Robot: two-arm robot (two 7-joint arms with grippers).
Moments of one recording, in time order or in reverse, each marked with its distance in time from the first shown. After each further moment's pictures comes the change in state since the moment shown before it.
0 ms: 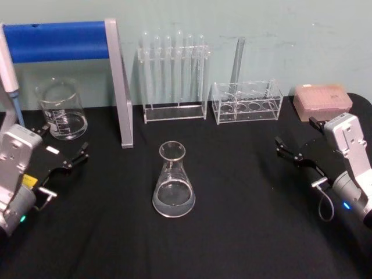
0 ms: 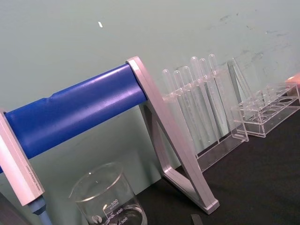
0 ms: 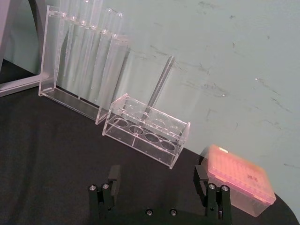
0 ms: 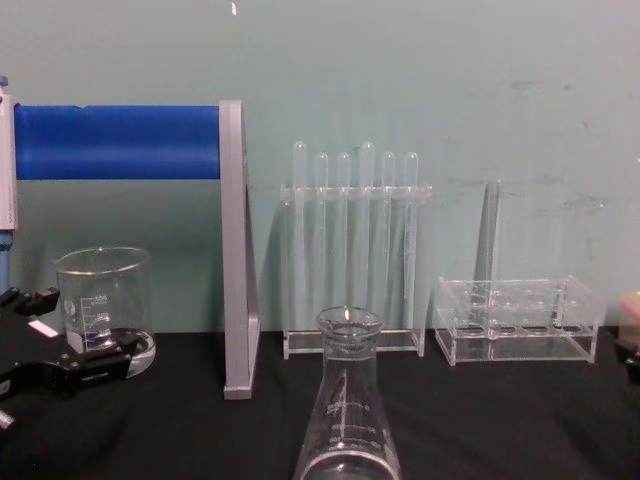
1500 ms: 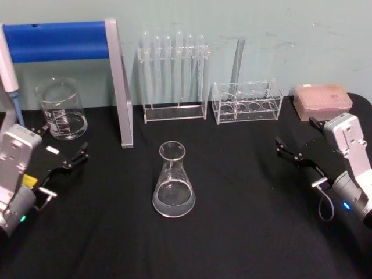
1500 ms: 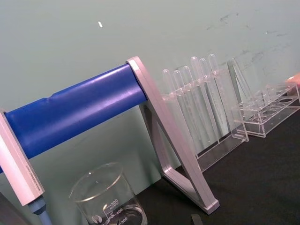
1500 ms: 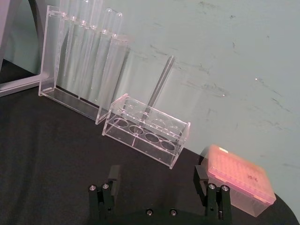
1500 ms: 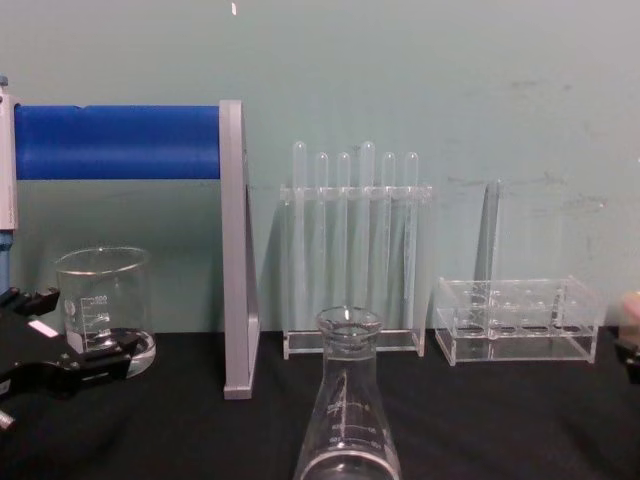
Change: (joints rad) left arm 0.000 0.000 0.000 0.000 0.000 0.000 0.000; right arm 0.000 0.000 0.000 0.000 0.000 0.000 0.000
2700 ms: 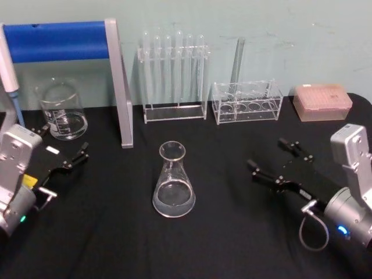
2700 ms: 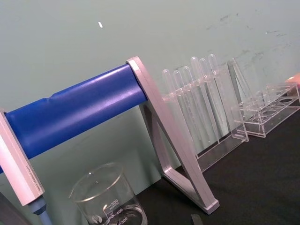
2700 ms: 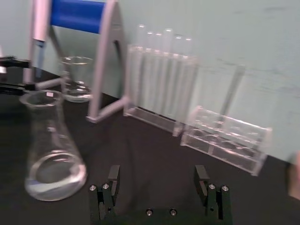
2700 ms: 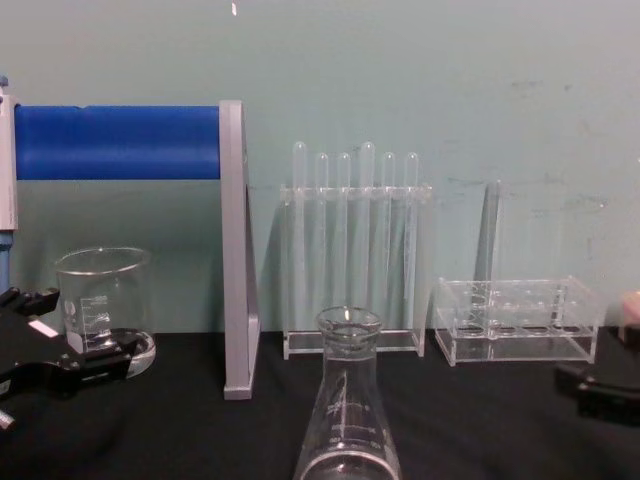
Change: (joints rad) left arm 0.000 0.000 0.000 0.000 0.000 0.000 0.000; right arm -0.150 0.010 0.079 -0.191 0.179 0.043 0.252
